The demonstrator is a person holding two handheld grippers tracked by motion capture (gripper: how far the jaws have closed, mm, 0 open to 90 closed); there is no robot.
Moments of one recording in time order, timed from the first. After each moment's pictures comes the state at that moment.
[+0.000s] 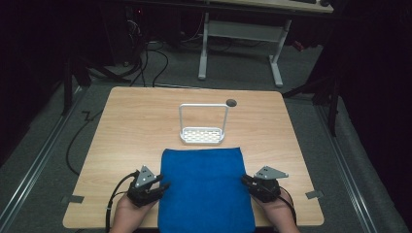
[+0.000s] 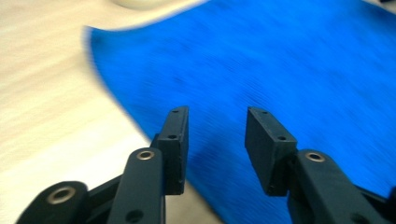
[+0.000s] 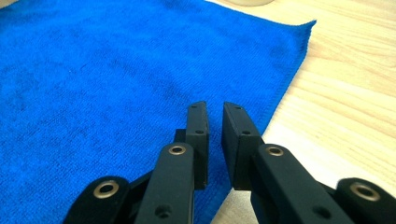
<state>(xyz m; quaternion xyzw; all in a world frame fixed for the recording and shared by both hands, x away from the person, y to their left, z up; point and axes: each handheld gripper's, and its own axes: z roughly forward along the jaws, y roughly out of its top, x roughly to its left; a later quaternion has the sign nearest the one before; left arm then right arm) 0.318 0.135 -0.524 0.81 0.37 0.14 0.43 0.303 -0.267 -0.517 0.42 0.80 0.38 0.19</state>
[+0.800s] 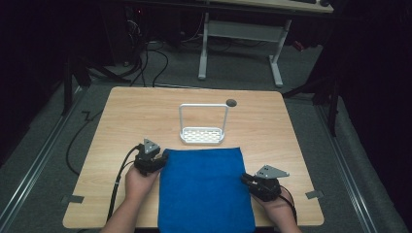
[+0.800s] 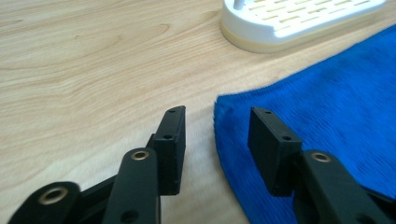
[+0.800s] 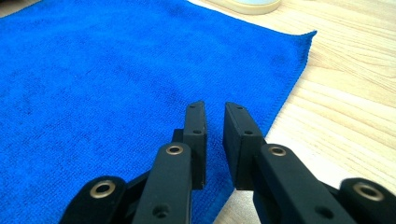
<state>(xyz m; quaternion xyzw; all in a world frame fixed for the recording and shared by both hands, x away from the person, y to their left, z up) 0.414 0.122 -0.532 0.78 0.45 0.20 0.39 0.305 -0.268 -0.514 0.41 0.80 0.39 0.19</state>
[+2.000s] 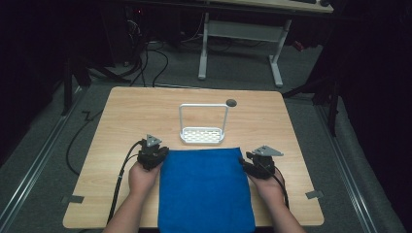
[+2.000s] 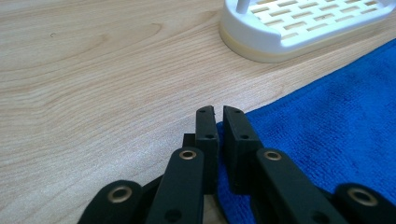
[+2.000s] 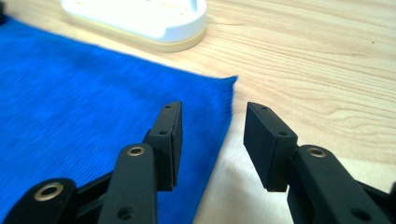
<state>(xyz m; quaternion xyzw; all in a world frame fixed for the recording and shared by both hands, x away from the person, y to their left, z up) 0.430 0.119 -0.535 0.78 0.46 0.17 0.39 0.371 -0.265 -0.516 0.50 0.75 0.37 0.23</state>
